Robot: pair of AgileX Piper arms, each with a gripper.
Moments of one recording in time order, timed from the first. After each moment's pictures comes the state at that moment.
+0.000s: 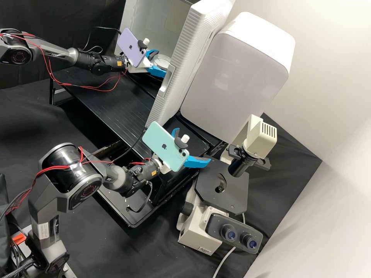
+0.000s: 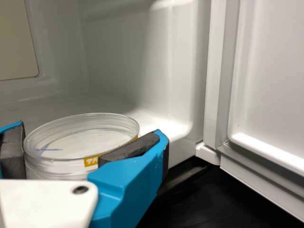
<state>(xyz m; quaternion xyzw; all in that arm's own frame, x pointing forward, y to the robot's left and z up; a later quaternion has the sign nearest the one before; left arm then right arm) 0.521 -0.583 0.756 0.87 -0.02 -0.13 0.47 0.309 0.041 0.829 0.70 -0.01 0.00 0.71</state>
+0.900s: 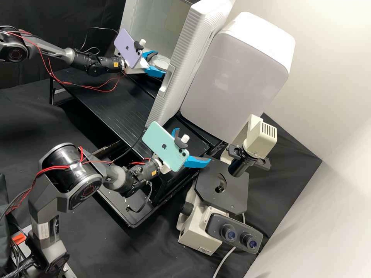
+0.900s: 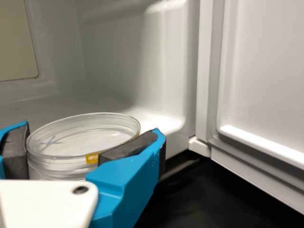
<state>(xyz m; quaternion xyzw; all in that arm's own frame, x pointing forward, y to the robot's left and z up) 0.498 -0.579 0.760 0.87 -0.03 -0.14 0.47 0.309 0.041 0.829 0.70 -0.01 0.00 0.71</state>
